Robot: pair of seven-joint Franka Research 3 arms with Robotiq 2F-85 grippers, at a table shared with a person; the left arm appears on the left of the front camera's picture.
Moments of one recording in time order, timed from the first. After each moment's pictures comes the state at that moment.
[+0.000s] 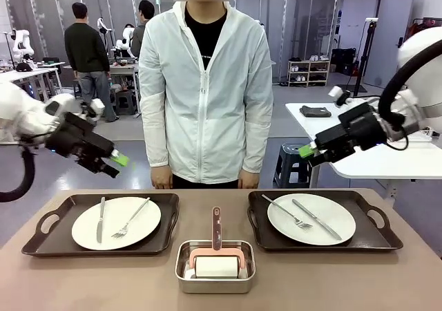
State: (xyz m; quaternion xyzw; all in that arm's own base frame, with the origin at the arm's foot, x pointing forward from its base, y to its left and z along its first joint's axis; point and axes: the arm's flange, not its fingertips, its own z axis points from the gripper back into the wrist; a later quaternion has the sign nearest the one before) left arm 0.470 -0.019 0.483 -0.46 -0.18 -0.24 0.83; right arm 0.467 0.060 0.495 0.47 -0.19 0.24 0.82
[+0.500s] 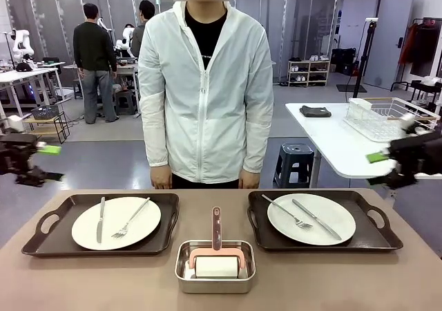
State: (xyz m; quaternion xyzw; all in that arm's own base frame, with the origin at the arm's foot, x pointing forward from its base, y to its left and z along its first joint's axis) left arm 0.447 0.145 0.434 -0.60 -0.19 -0.07 0.77; right arm 0.461 -0.101 0.435 0.57 -0.14 0.10 0.80
